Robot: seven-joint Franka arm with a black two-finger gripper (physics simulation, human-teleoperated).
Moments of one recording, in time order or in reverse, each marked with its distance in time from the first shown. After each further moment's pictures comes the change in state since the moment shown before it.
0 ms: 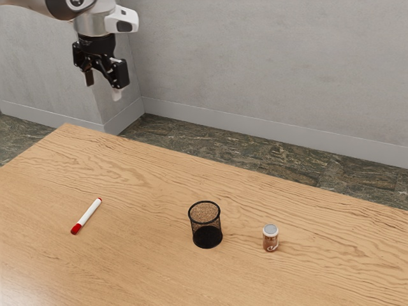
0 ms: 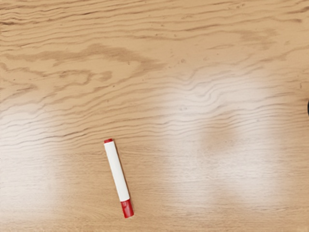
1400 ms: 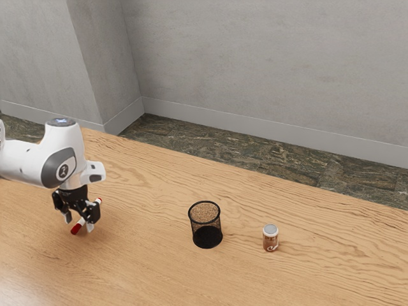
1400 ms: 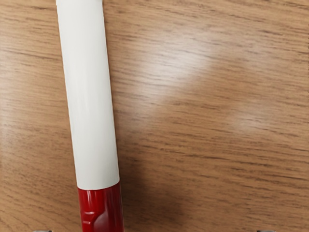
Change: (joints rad) arm 0.049 0.082 0.270 -0.935 -0.101 0.910 0.022
